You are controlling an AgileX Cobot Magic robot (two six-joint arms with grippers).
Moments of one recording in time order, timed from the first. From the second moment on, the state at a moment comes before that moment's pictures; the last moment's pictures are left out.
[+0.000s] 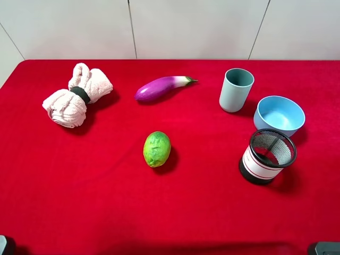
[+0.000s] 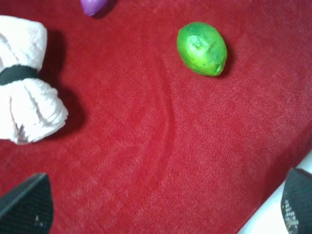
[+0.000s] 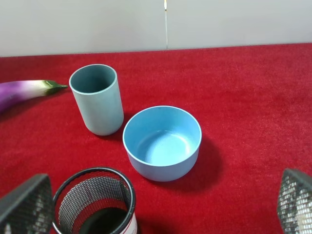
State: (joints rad) left arm -0.85 0.68 -0.96 0.15 1.18 -0.08; right arm 0.03 -0.01 -0.50 0.09 1.02 -0.05
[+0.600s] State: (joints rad) left arm -0.33 0.32 -0.63 0.10 1.10 -0.10; right arm 0.03 -0.01 -0.50 0.09 1.02 -0.05
